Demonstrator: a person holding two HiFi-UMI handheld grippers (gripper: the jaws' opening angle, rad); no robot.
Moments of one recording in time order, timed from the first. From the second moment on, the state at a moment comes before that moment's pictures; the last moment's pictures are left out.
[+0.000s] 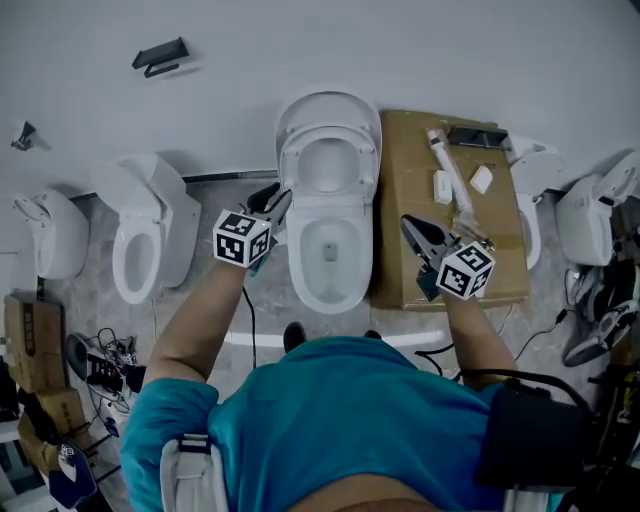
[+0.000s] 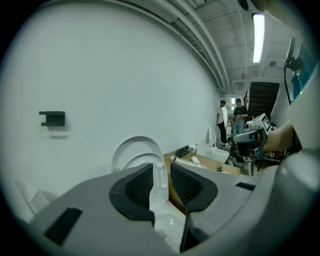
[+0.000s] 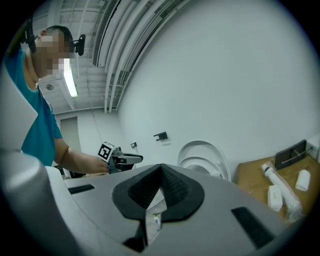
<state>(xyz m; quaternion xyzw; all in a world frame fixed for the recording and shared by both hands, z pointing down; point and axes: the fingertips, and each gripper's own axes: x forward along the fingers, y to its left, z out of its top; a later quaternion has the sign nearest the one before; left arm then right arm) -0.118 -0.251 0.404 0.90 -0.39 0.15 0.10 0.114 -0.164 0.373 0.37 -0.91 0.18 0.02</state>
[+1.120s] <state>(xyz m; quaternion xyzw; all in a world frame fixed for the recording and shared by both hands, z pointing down) -0.151 -0.085 0.315 0.91 -0.37 -0.06 0.17 0.085 -0.131 0.323 0.35 -0.92 0.14 0.07</state>
